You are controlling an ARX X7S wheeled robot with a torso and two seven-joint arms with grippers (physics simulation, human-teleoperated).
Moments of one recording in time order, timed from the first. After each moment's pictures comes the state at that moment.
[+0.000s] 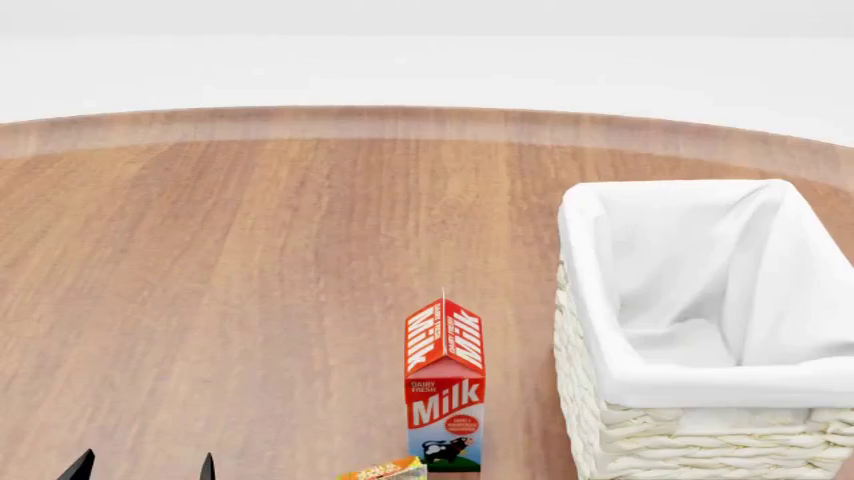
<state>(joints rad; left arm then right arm) -0.04 -0.26 0.32 -0.02 -0.26 0.06 -0.31 0.03 0.21 -0.61 0.06 0.14 -0.21 0.31</state>
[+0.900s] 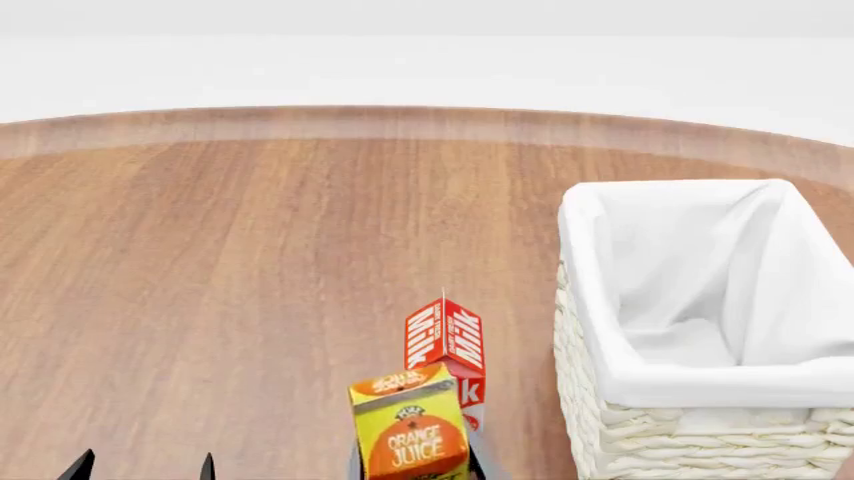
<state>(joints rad) -0.05 -0.27 0.34 -0.02 -0.27 0.06 -0.32 0.04 0.32 -0.57 -0.39 0.14 0.07 0.38</state>
